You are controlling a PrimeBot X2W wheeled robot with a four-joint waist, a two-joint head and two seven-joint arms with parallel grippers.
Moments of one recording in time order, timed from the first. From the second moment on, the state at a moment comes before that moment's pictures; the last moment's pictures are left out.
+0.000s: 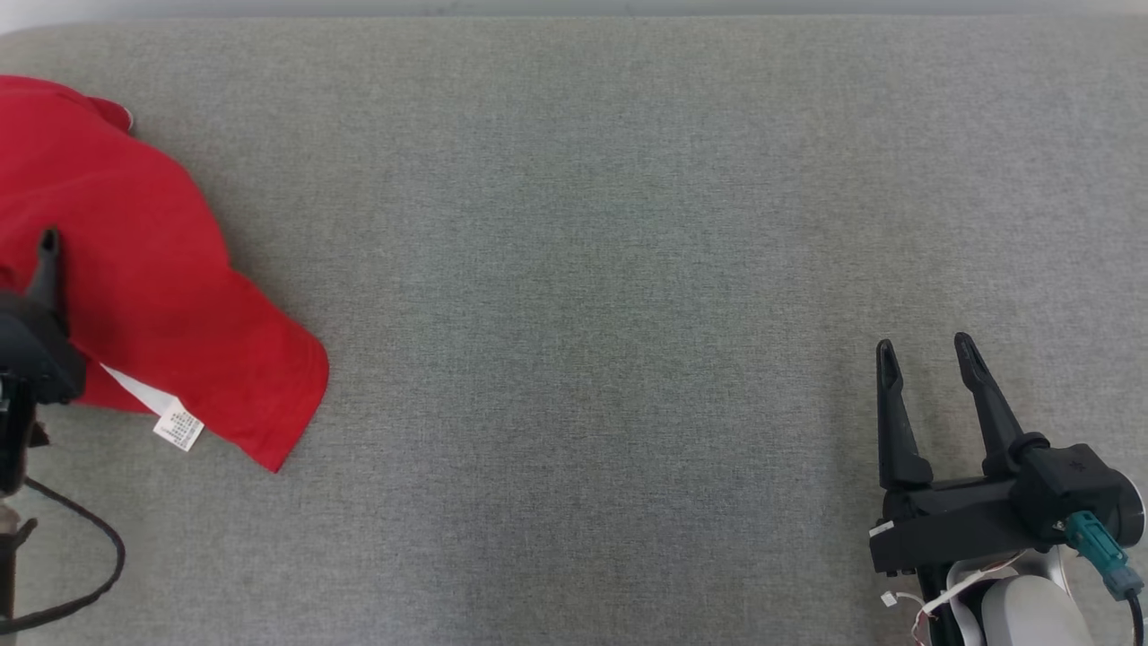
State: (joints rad) left arm -0.76 0.47 0.00 0.68 -0.43 -0.13 0.16; right arm -0.18 -0.05 -0.03 0.11 0.07 0.13 -0.20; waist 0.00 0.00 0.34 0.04
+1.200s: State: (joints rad) left arm -1.10 0.52 -0.24 0.51 -0.35 -0.12 -0.04; right arm -0.16 -0.05 -0.01 0.21 0.13 0.13 -0.25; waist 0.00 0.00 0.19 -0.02
